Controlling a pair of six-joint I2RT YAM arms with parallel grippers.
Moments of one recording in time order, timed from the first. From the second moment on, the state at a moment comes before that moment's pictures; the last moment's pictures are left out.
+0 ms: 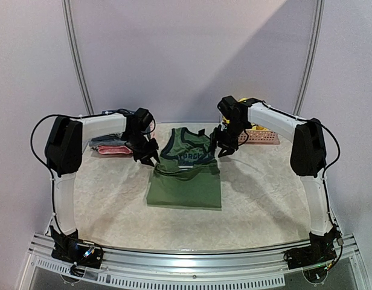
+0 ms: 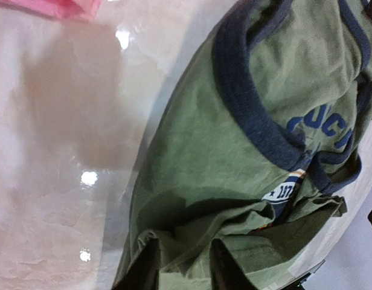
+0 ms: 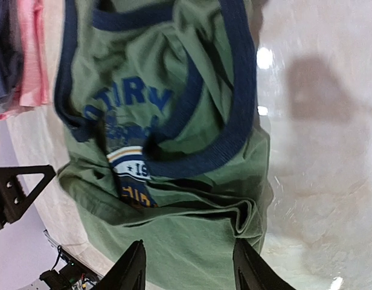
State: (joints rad) left arm -0.45 2.14 1.68 -0.84 0.27 -0.82; right arm 0.55 2.30 2.10 -1.04 -0.33 0.73
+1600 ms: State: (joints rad) left arm -0.66 1.91 1.15 -0.66 0.44 -0.37; right arm 0.78 2.08 1.31 -0.45 -0.62 0.69
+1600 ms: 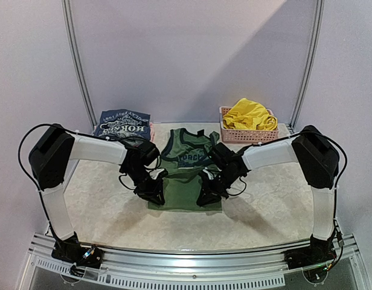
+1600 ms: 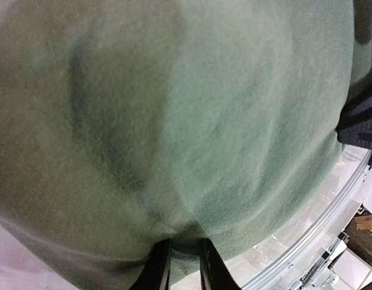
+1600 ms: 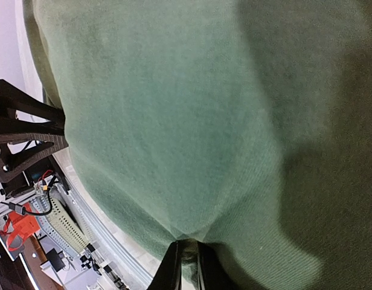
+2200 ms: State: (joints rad) left arm -0.77 1.67 0.95 -0.65 0.33 -0.47; right arm 0.81 1.95 1.19 -0.54 -0.59 0.67
